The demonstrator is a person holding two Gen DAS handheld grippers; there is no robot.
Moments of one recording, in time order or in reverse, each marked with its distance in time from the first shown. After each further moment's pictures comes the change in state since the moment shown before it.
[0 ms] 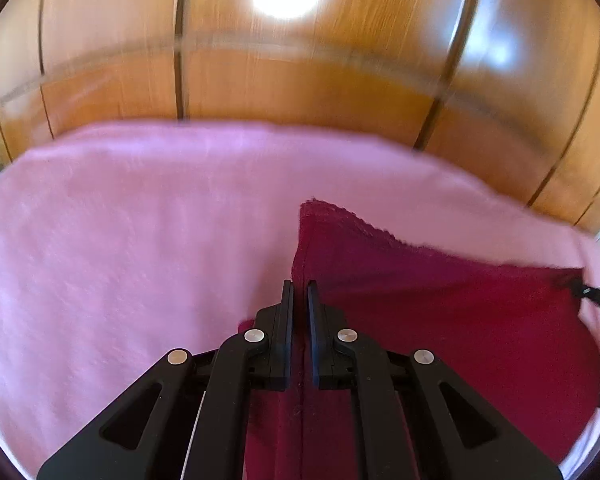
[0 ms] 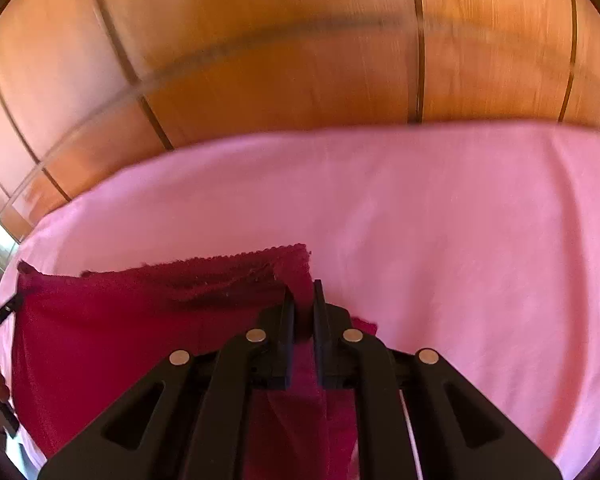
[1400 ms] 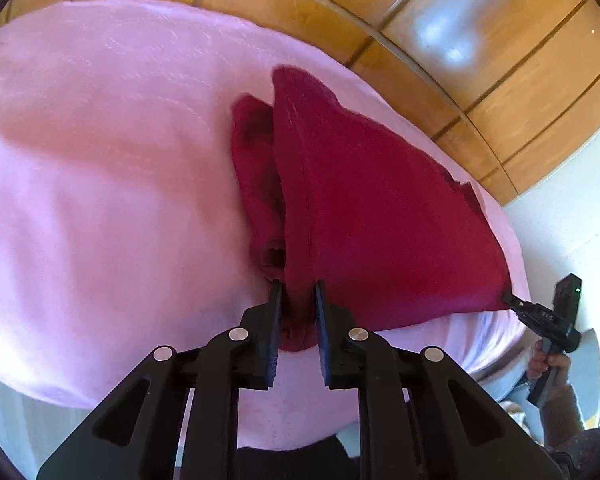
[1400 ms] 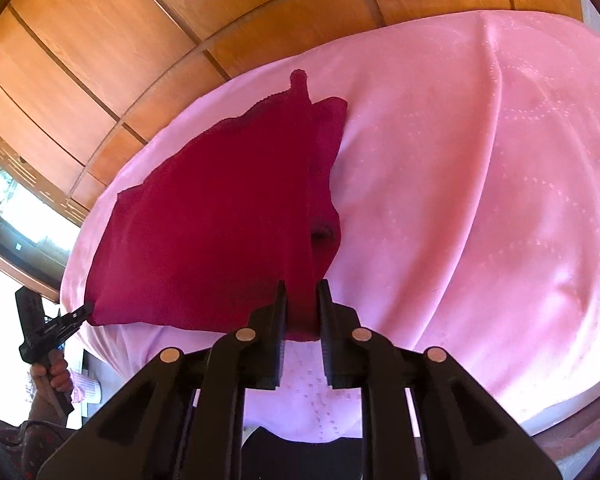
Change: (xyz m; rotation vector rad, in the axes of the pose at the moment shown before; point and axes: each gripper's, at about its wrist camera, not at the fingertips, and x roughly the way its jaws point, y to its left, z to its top) left arm -0.160 0.041 -0.186 -0.173 0.146 -0.349; right arm -0.157 -0.047 -0.181 0.104 0.051 0.208
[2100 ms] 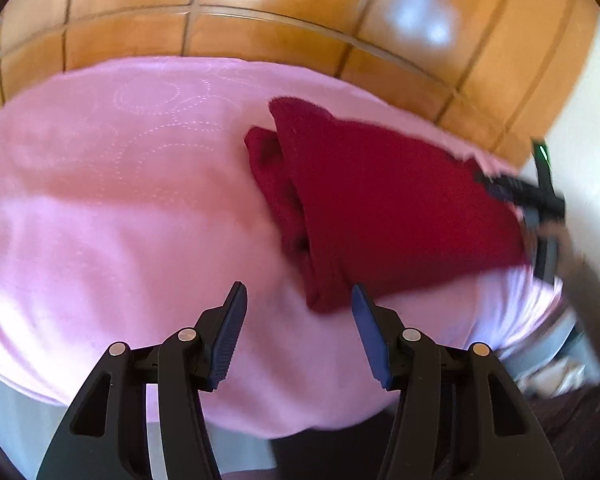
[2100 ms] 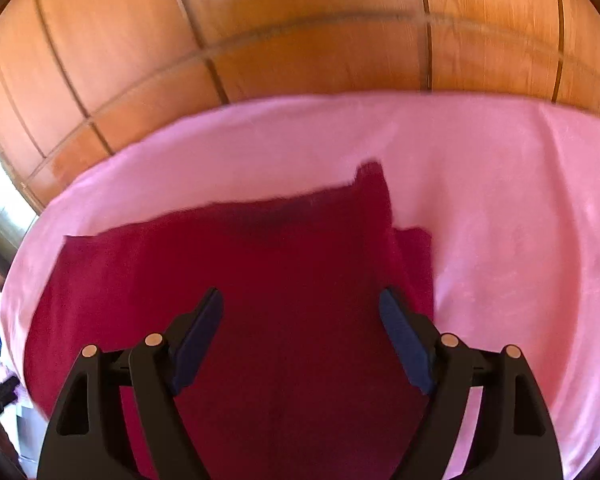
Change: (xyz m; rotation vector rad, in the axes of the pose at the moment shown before) left arm -0.025 -0.011 -0.024 0.271 -0.034 0.126; right arm 0.117 0.054 0.089 -0.166 -0.044 -0.155
